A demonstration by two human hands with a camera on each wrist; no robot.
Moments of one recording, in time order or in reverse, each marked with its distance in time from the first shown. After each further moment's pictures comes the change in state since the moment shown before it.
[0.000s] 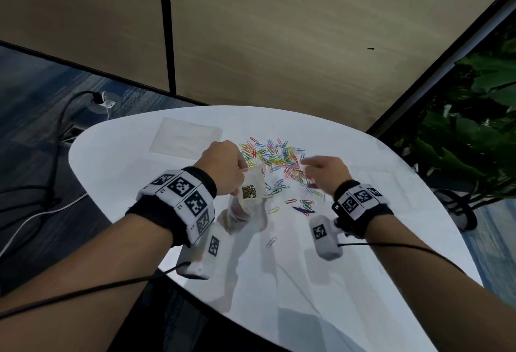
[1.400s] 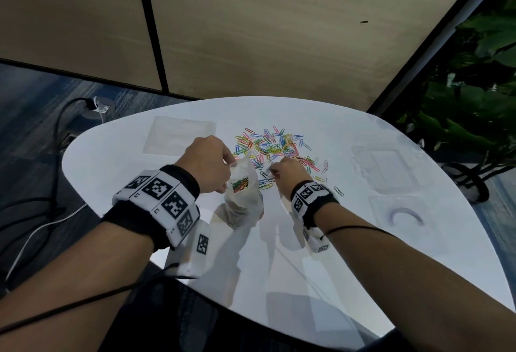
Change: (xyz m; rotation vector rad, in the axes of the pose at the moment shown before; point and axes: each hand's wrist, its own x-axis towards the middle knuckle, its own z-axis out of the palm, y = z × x) left_hand 0.002 -0.010 -0.005 0.063 -0.001 -0.052; right_hand 0.045 0.041 0.091 -0.765 -0.005 -0.382
